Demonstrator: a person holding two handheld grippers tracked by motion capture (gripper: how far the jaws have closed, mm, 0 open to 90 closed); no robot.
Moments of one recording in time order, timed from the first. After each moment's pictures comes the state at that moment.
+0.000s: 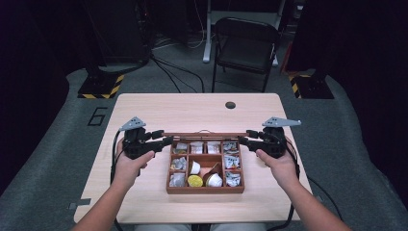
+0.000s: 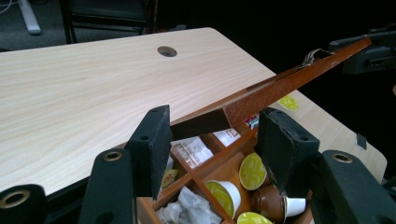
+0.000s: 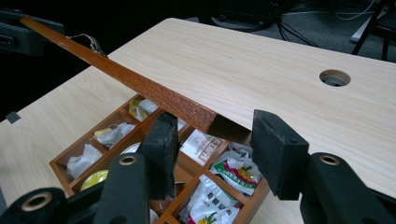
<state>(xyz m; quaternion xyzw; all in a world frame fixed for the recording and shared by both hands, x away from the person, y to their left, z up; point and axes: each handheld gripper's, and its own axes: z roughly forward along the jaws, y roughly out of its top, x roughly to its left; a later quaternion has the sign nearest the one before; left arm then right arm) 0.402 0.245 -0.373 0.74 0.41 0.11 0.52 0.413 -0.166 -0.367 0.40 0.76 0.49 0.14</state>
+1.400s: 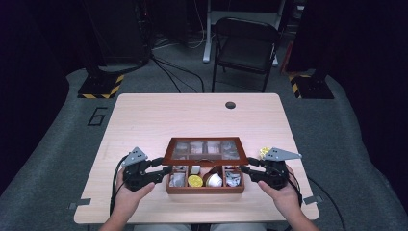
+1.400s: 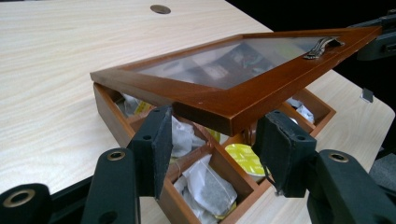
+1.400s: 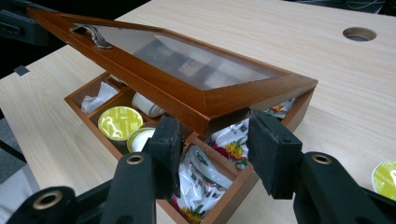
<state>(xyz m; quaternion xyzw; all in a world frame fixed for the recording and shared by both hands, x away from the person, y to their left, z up) 0.341 0.242 -0.428 0.75 0.41 0.12 0.50 0.351 -0.172 -0.421 0.38 0.78 0.48 0.14</state>
